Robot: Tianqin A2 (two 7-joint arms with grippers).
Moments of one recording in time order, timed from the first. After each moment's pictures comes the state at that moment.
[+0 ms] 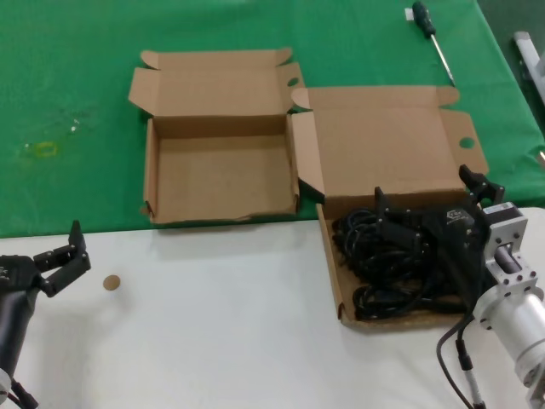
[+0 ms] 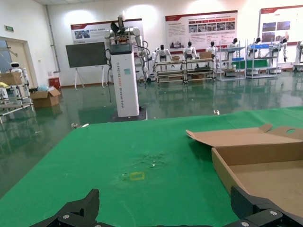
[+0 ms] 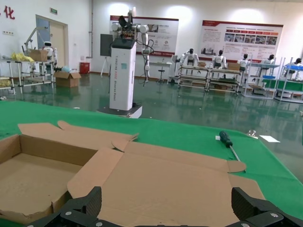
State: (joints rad) left arm 0.00 -0.30 1.60 -1.60 -1.80 0.00 0.00; right arm 0.04 0.30 -1.62 1.57 1.78 -0.02 -0.01
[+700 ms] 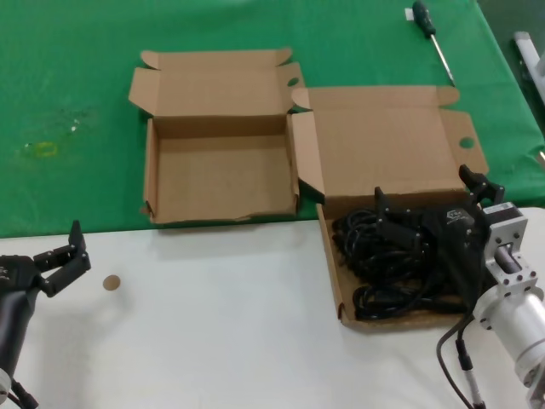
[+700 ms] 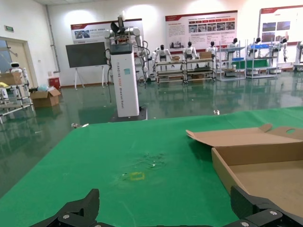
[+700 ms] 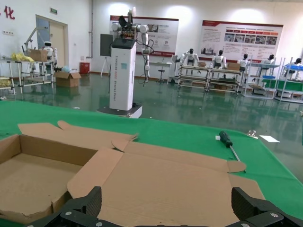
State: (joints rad) left arm 0.00 -0.30 1.60 -1.60 -1.80 0.00 0.00; right arm 0.04 0.30 -1.62 1.57 1.78 -0.02 -0.01
